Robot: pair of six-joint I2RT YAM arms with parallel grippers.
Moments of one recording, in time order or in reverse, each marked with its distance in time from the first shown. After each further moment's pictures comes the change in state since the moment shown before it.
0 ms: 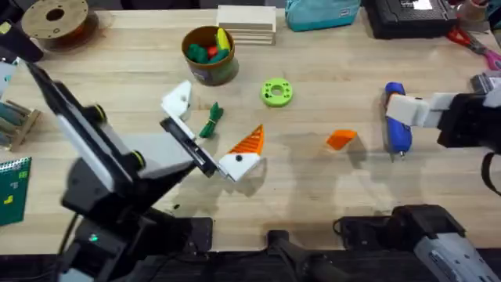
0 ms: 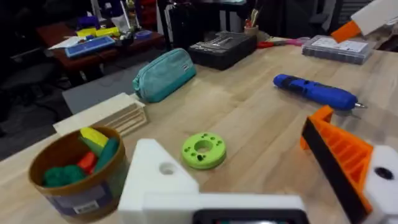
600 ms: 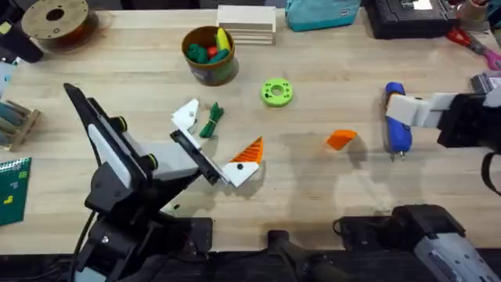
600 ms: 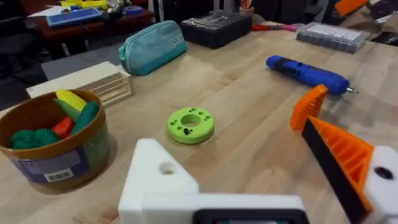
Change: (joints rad) left arm -0.014 -0.132 -0.104 -0.088 0.000 -0.064; right arm 0.000 0.000 0.000 0.000 0.000 0.000
